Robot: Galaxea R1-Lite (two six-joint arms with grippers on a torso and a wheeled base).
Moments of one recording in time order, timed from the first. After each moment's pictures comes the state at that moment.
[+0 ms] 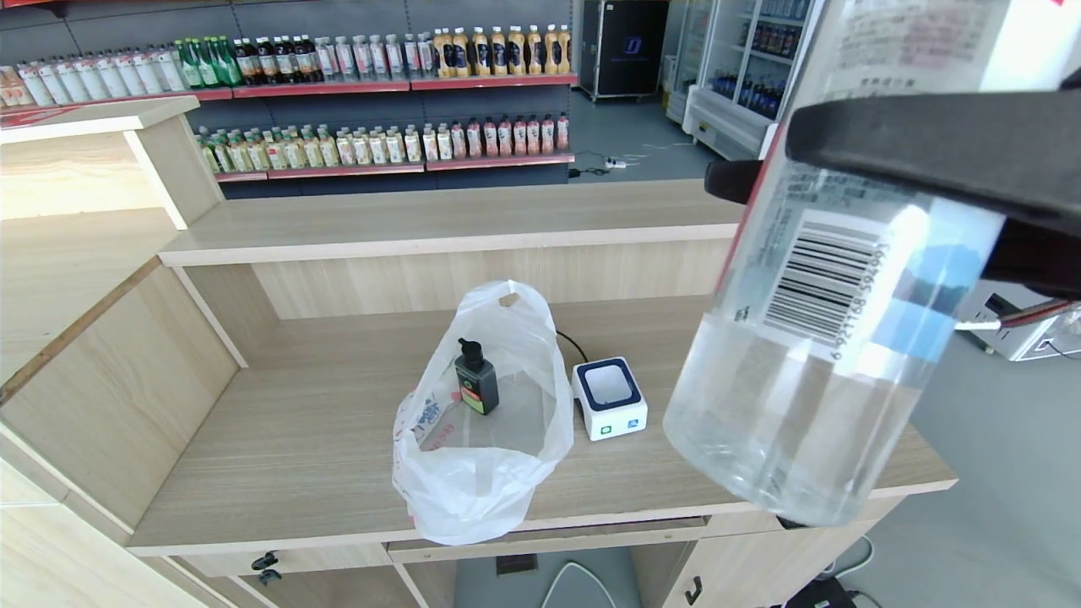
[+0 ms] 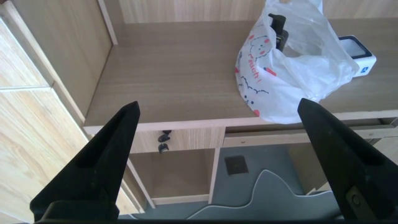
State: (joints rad) left arm 0.00 0.00 0.00 0.00 -0.02 -0.01; right arm 0.75 1.33 -1.11 -0.35 0.71 0.38
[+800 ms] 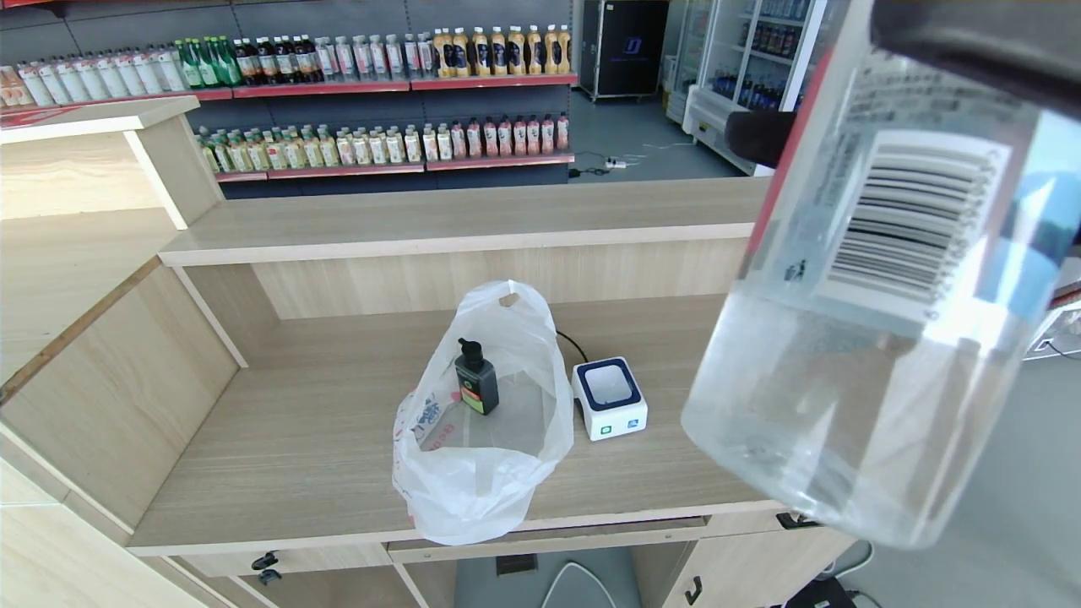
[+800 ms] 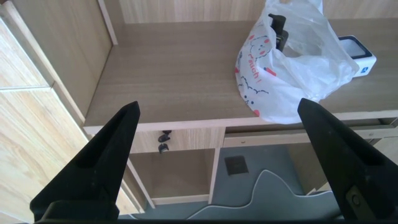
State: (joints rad) left arm 0.00 0.00 0.00 0.00 -0.02 -0.01; right arm 0.78 1.32 -1.14 -0.35 0.72 0.47
